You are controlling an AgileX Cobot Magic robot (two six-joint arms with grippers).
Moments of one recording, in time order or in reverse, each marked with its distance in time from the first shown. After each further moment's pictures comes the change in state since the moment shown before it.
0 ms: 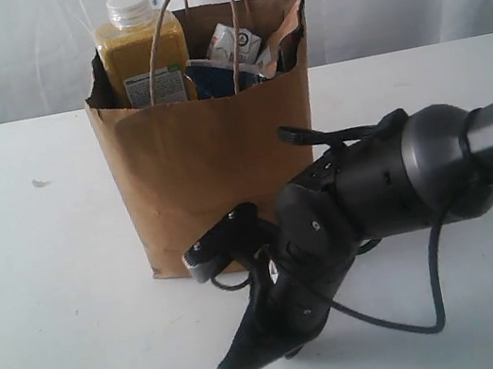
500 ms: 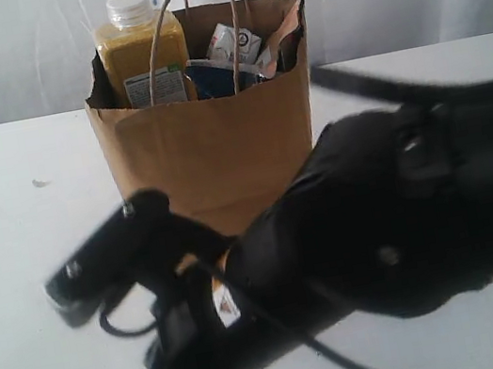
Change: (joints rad) left arm 0.000 0.000 0.000 0.000 0.000 0.000; right arm 0.267 -0.327 -0.032 0.032 0.028 -0.001
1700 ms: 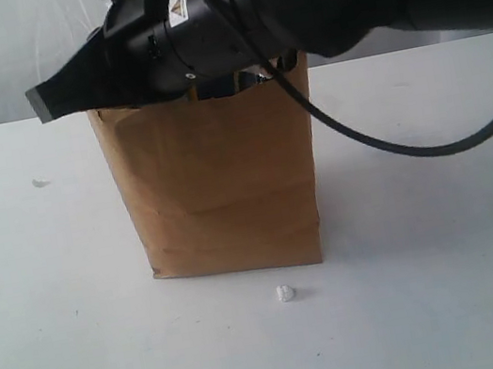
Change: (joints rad) left arm 0.000 0.000 0.000 0.000 0.000 0.000; right arm -0.260 0.102 -0.334 -0.110 -0.269 0.082
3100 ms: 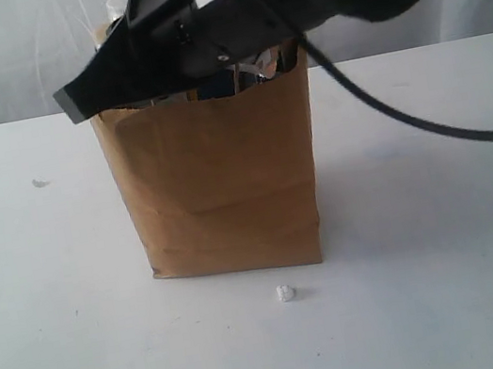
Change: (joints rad) left arm 0.000 0.000 0.000 0.000 0.000 0.000; right arm 0.000 -0.086 0.000 -0.108 0.138 0.000
